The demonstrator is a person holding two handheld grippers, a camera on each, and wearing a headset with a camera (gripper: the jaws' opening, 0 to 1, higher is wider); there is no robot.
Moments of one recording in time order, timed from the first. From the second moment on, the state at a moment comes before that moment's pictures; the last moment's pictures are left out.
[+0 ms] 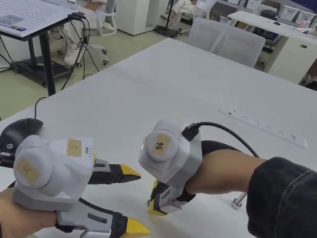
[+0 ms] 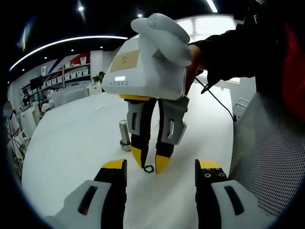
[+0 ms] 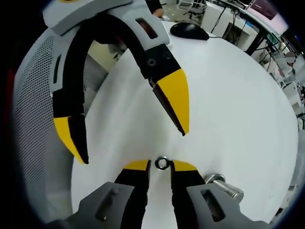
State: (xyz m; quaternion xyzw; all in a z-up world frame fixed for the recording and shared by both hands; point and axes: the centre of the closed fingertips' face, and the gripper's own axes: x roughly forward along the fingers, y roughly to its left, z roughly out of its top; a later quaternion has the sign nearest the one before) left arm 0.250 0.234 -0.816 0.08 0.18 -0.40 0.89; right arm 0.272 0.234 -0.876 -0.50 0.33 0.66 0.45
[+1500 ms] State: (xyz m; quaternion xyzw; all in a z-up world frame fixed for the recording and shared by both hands) left arm 0.249 0.234 -0.817 0.09 0.19 -0.40 0.89; right arm 0.281 0.186 -0.857 -0.48 0.35 0.63 0.50
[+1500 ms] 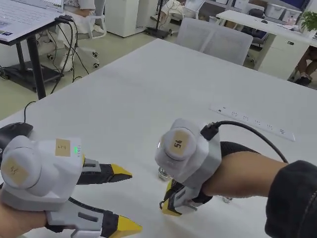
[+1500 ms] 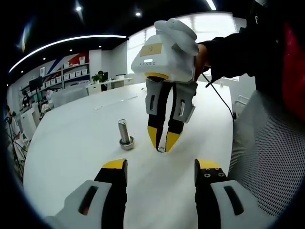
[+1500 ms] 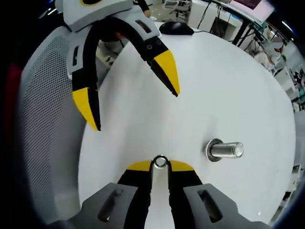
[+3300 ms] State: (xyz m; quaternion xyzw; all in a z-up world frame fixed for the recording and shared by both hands) left arm 0.244 0.231 -0.817 0.10 0.21 -0.41 0.88; right arm 0.358 0.072 -0.801 -0.46 0.38 0.52 0.61
